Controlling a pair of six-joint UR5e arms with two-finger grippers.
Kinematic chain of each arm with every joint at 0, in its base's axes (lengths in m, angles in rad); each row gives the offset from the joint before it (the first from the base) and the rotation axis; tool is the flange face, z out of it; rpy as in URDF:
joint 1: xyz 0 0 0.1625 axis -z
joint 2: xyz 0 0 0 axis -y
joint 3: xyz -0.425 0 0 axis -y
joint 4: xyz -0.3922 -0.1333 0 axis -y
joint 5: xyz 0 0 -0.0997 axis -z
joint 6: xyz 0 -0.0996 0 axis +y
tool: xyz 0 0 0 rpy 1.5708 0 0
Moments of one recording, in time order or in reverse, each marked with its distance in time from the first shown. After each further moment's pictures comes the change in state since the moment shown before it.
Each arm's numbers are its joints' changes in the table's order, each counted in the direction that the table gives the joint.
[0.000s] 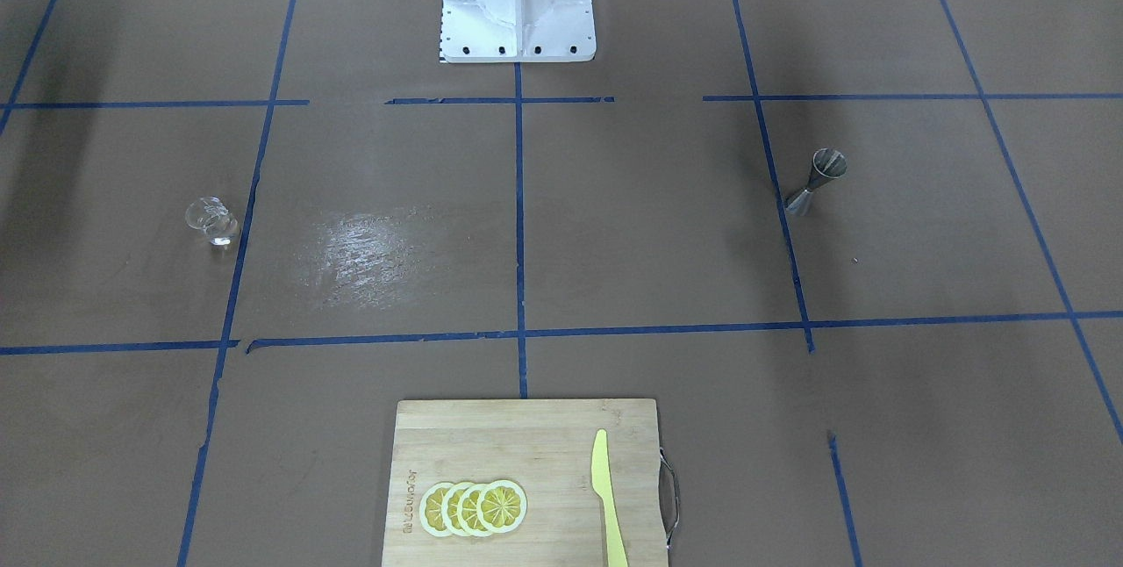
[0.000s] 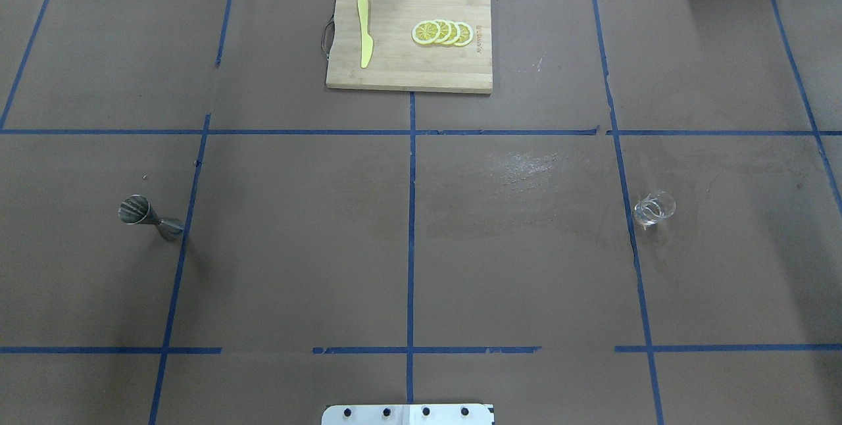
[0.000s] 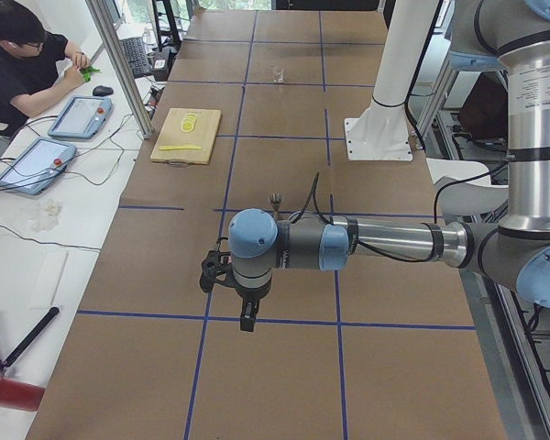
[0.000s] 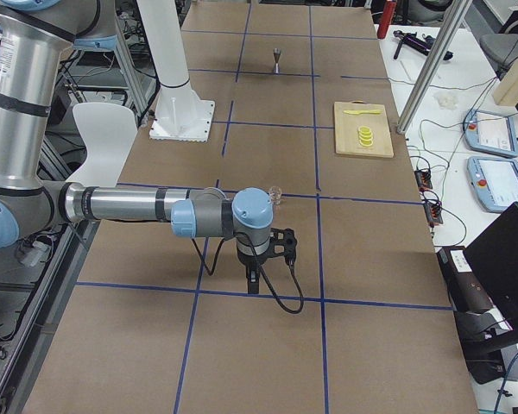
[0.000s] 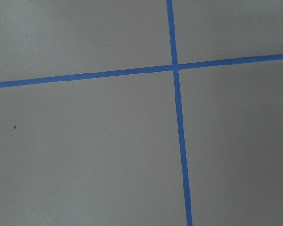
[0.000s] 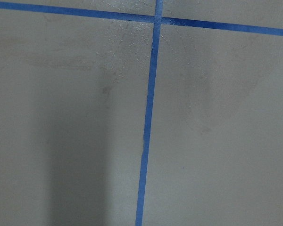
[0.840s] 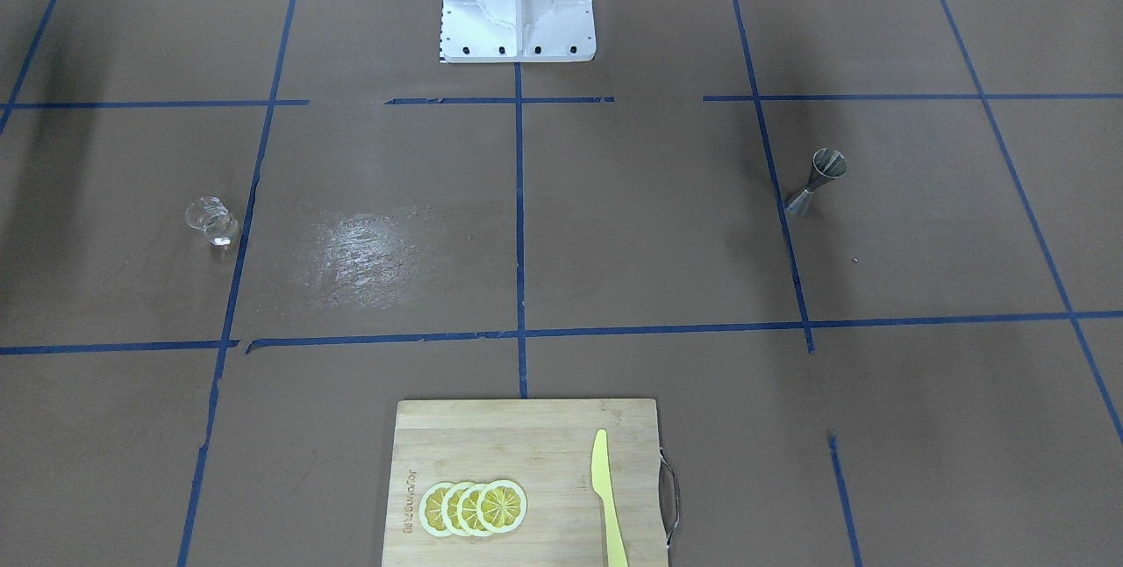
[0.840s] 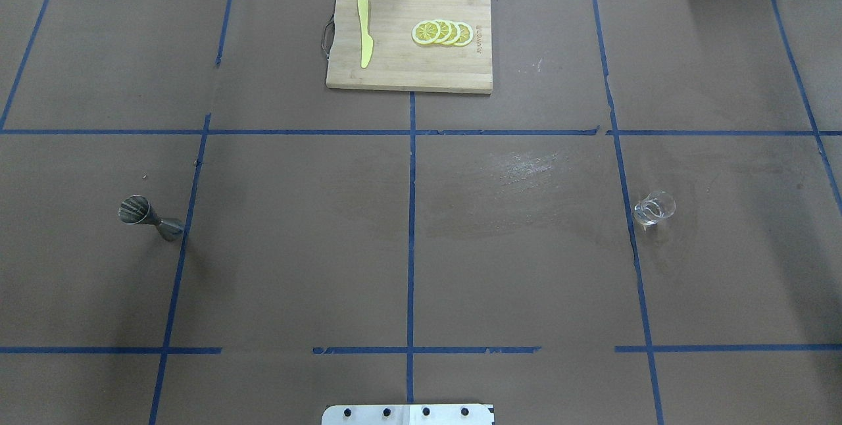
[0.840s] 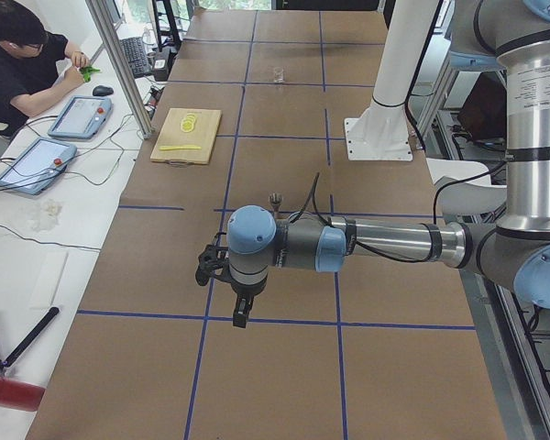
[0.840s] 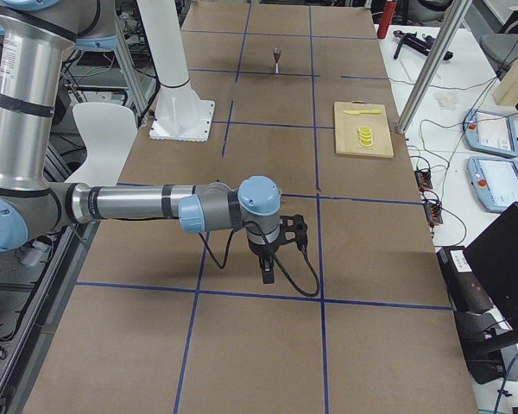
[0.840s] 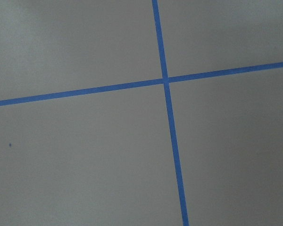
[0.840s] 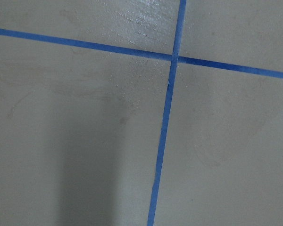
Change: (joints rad) left arm -0.011 -0.003 0.012 -0.098 -0.002 -0.001; right arm 0.001 0.060 0.007 0.081 0.003 -0.015
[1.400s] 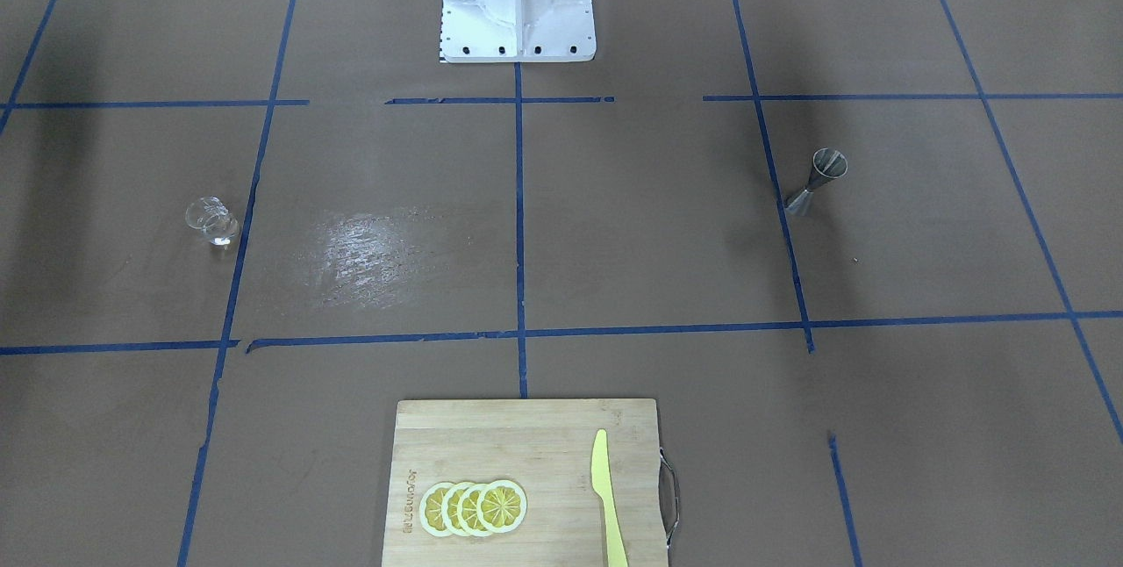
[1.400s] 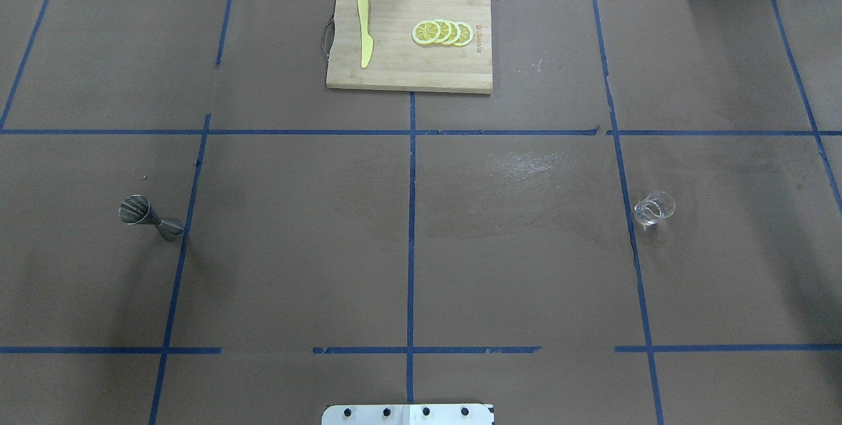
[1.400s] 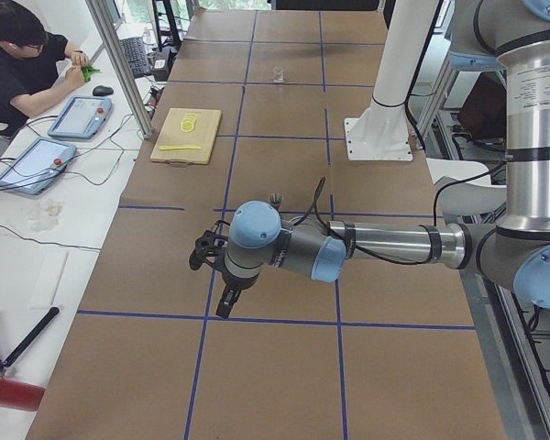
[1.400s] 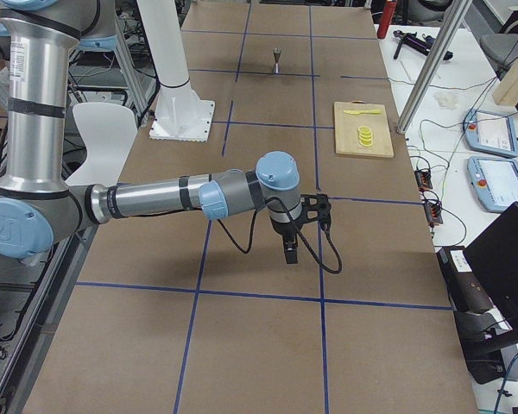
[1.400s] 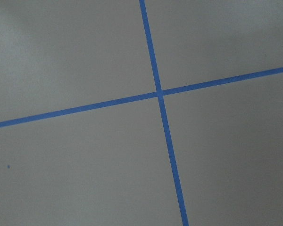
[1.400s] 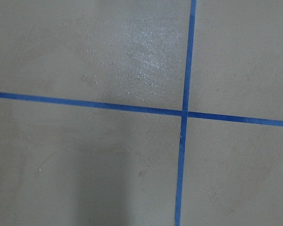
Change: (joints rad) left arm -0.001 -0.002 0.035 -0.263 -0.013 0.006; right arm 0.000 0.097 0.002 0.108 -0.002 -0.256
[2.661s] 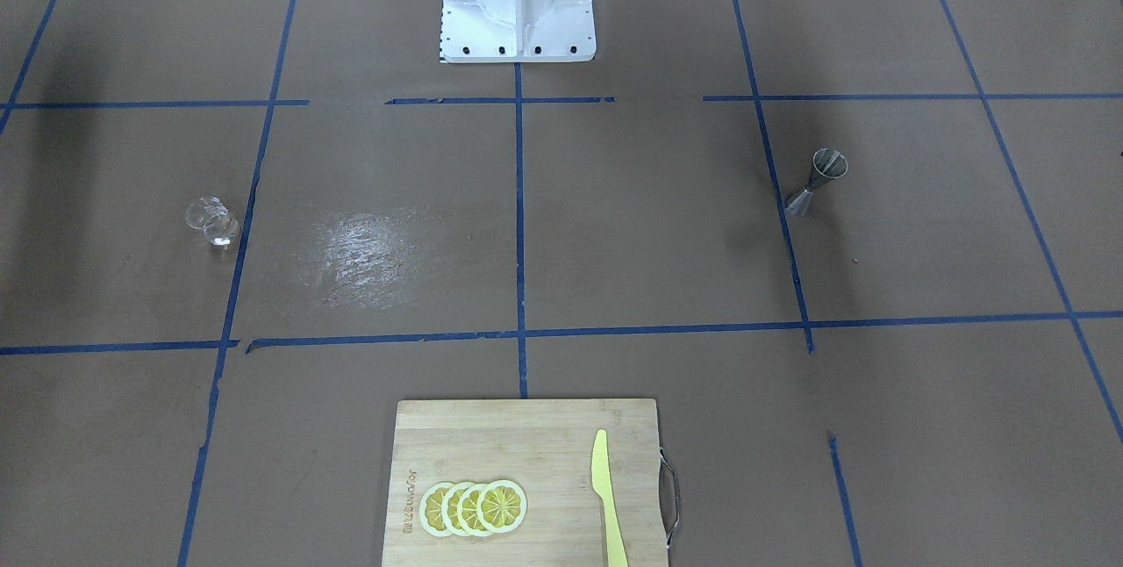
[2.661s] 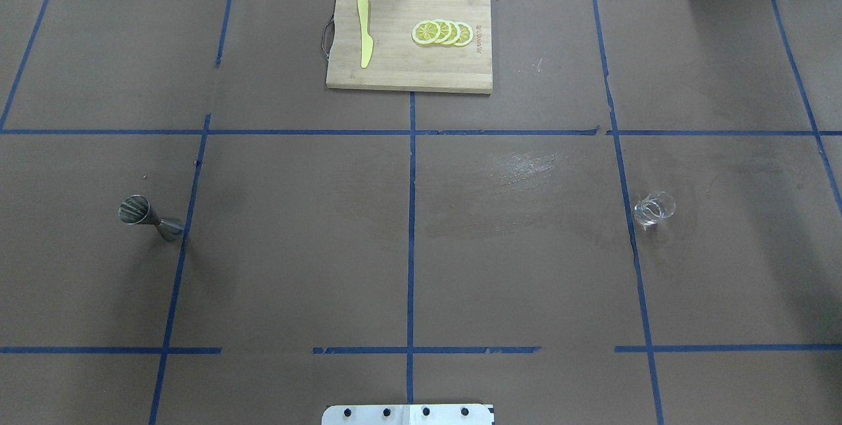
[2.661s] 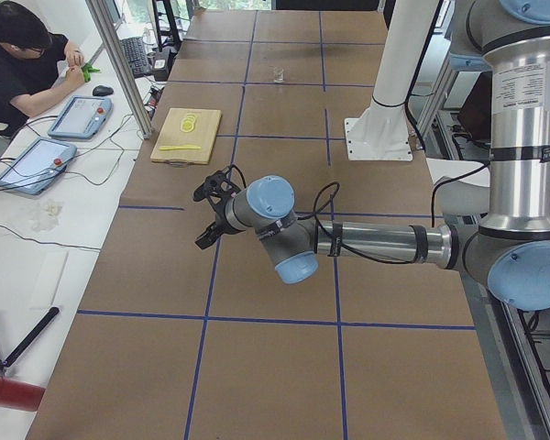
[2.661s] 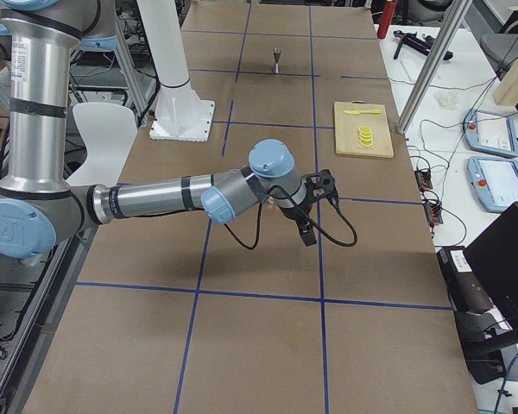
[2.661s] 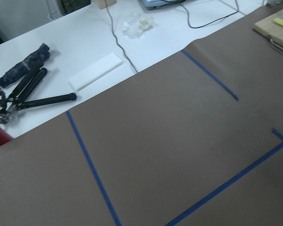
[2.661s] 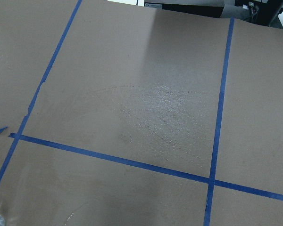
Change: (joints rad) left arm -0.192 -0.033 0.041 -0.775 0.032 0.490; right arm 0.005 -0.010 -0.011 0.210 0.007 0.017
